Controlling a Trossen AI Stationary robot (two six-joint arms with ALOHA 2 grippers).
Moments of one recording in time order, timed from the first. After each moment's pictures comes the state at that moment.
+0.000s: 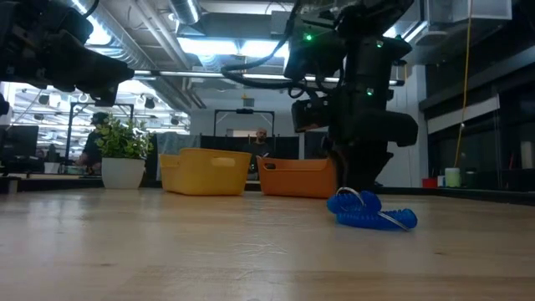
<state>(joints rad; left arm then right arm) -0.03 0.07 0.01 0.03 0.02 -0.09 0.08 1.92 1.20 -0.65 0.05 0.10</state>
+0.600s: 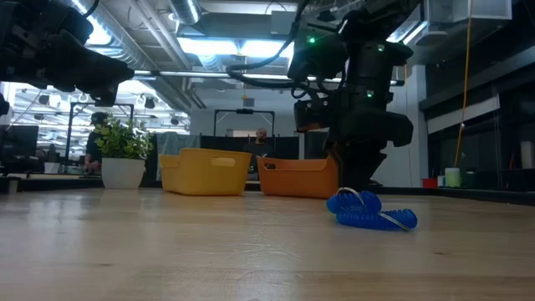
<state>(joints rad) -0.03 0.07 0.01 0.03 0.02 -0.09 0.07 1.93 1.17 -0.61 0.02 0.12</state>
